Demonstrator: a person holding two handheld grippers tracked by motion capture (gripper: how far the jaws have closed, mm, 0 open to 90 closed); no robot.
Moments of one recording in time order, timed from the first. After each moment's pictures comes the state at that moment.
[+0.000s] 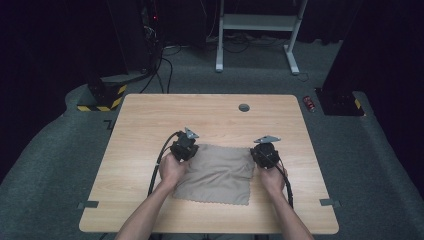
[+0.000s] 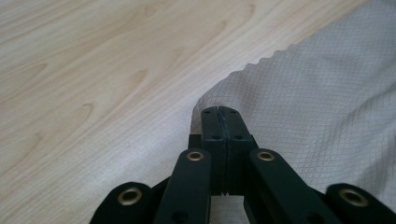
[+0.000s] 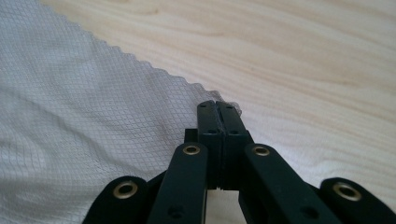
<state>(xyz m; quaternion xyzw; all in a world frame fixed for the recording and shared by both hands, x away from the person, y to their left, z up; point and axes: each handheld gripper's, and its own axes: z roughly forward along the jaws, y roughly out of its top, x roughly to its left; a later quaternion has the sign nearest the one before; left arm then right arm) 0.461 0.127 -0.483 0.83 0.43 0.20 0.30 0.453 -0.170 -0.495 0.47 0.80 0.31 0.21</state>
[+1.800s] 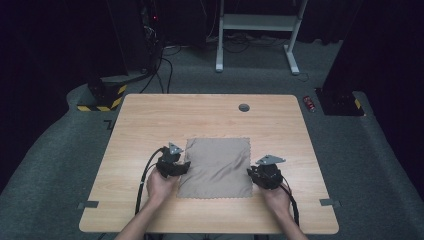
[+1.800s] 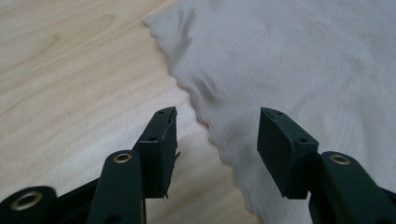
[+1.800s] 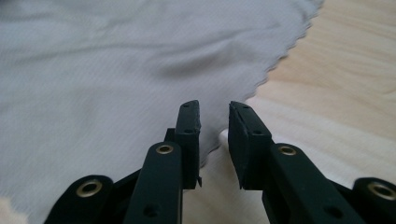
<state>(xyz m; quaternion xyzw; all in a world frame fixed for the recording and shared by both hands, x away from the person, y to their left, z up) 0.407 0.167 -0.509 0.80 0.47 0.18 0.31 0.391 -0.179 -0.510 0.42 0.83 0.34 0.17</state>
